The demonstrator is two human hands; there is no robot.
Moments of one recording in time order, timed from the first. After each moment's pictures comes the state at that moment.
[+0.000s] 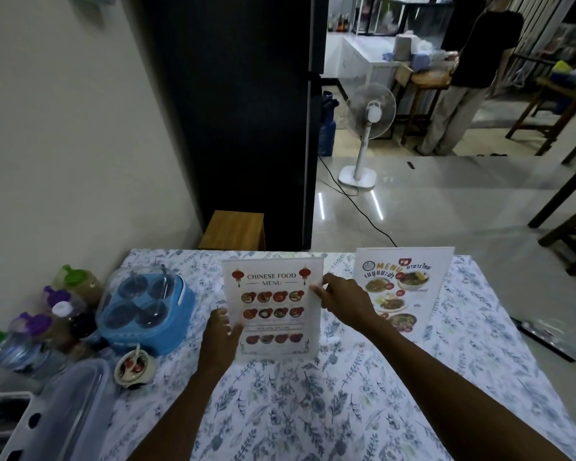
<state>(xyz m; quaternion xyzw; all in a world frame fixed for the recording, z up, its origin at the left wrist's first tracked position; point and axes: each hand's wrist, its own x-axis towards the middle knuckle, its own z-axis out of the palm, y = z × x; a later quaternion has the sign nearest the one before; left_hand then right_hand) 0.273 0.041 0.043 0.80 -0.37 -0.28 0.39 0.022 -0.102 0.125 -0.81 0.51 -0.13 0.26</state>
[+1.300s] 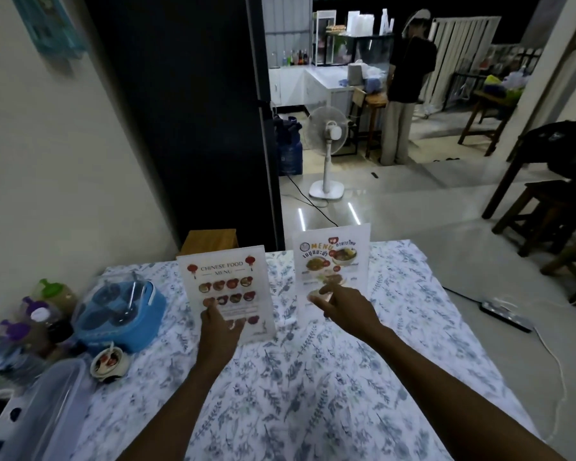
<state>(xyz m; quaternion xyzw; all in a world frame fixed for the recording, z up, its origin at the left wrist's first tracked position) 0.148 0.077 0.100 0.80 -0.40 -0.26 0.36 -0.127 -0.017 0.135 -0.77 0.56 -0.19 0.25</state>
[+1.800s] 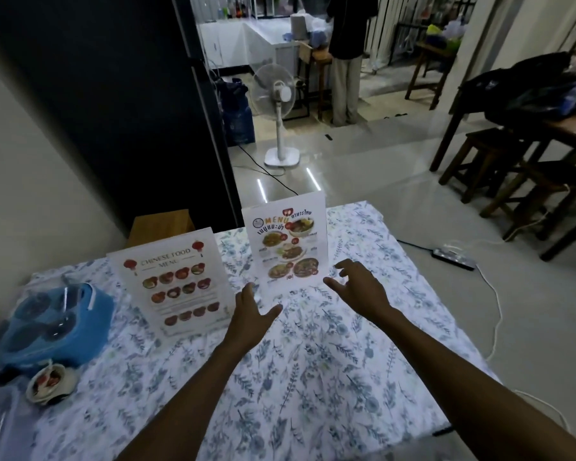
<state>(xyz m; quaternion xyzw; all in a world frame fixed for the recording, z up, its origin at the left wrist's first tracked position) 0.038 0.034 0.069 0.71 -0.54 -0.40 0.24 -0.221 -0.017 0.096 -0.69 0.66 -0.21 0.21</state>
